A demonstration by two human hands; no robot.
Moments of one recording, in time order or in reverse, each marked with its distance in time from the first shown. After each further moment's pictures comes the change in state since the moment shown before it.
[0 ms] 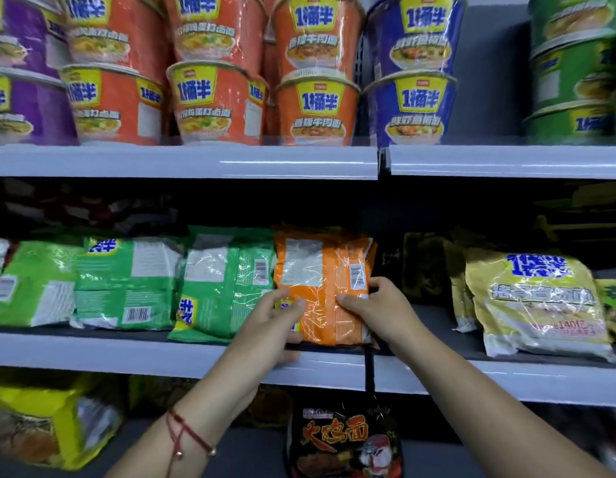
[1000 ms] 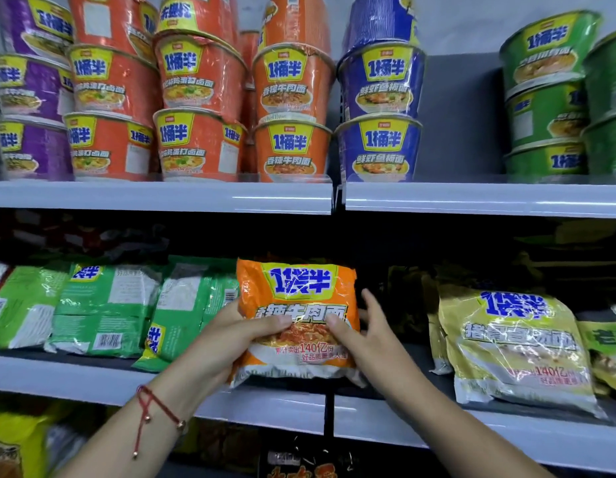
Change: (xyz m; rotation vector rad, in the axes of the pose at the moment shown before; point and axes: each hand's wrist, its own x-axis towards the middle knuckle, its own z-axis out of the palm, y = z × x) left_hand 0.025 0.026 0.021 -0.108 -0.050 0.080; right_hand -0.030 0.001 -0.048 0.162 -0.185 -0.243
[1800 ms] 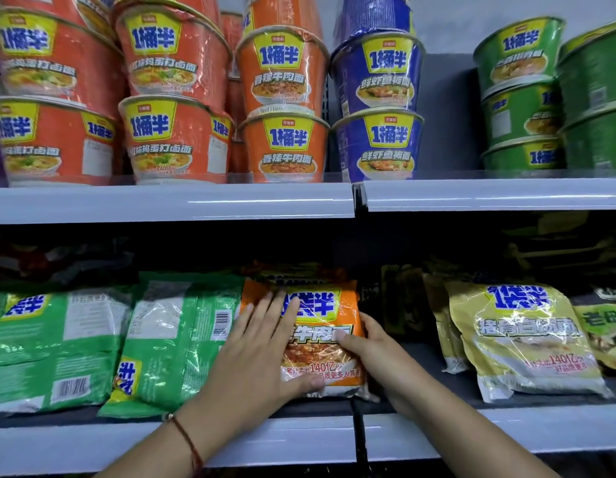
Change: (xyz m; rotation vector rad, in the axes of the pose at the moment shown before) left_hand 0.056 -0.057 -0.029 1.495 0.008 0.680; right_hand 0.048 0.034 0.025 0.075 0.128 0.244
